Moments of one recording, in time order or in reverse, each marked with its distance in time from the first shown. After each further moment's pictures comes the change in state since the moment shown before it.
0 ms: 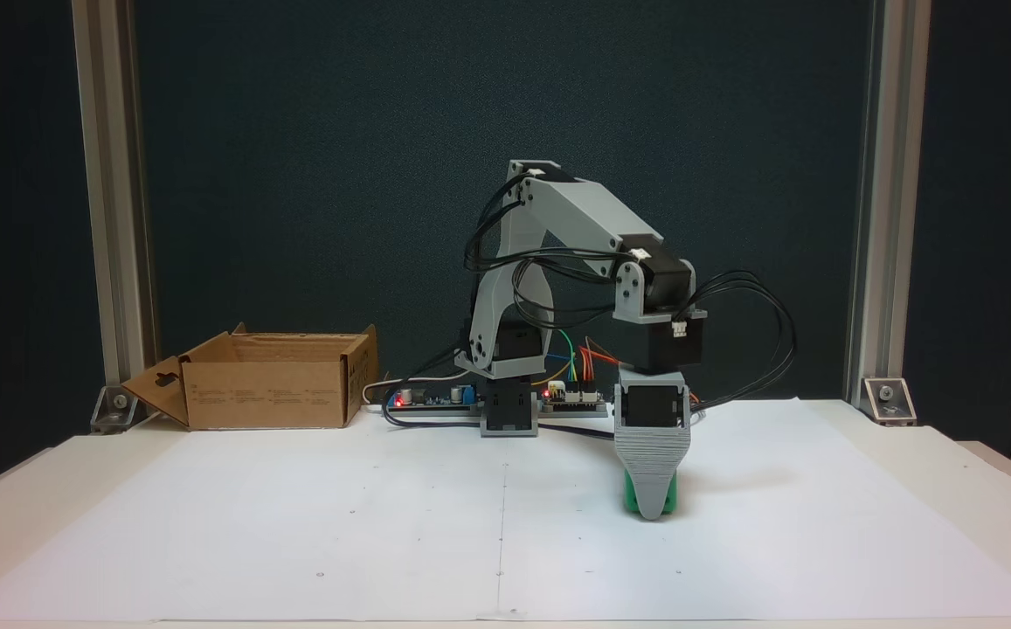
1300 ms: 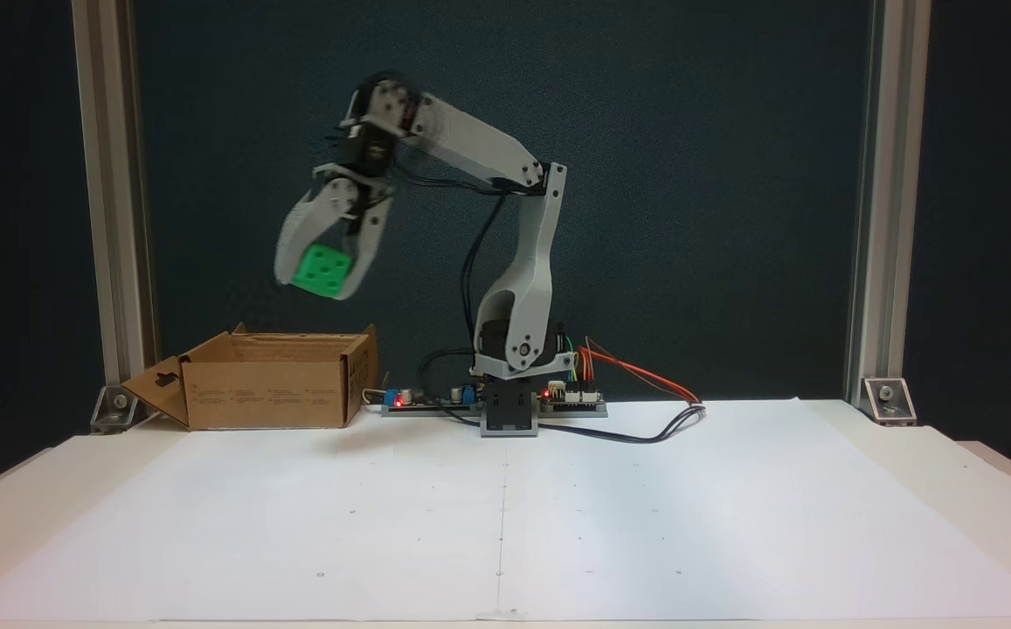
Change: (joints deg) arm 95.0 31.5 -17.1 23.6 -37.4
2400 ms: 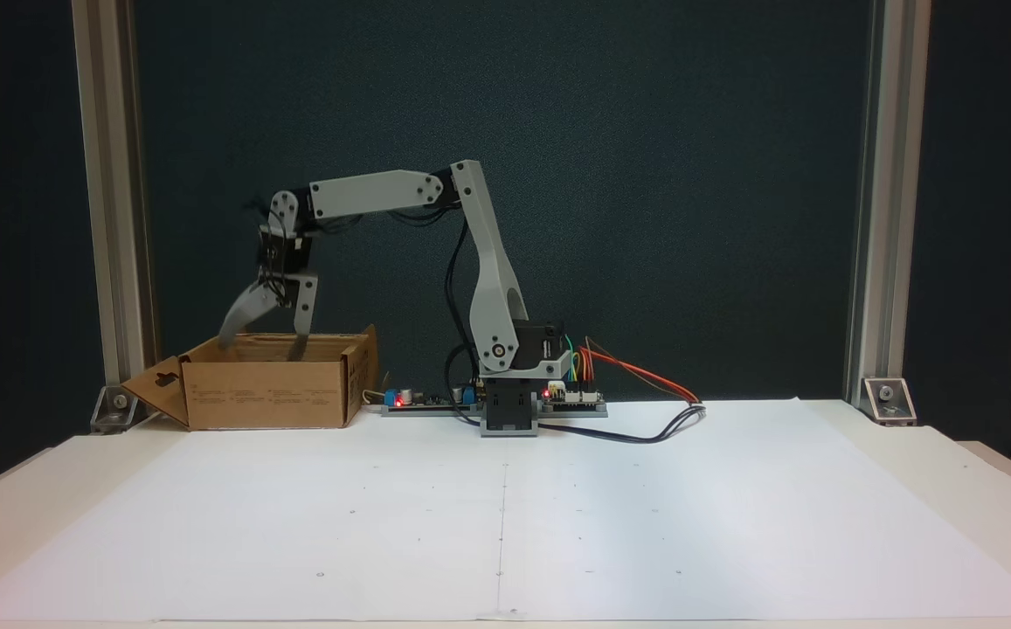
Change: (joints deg) arm 38.6 -26.3 0.0 -21.1 -27.1
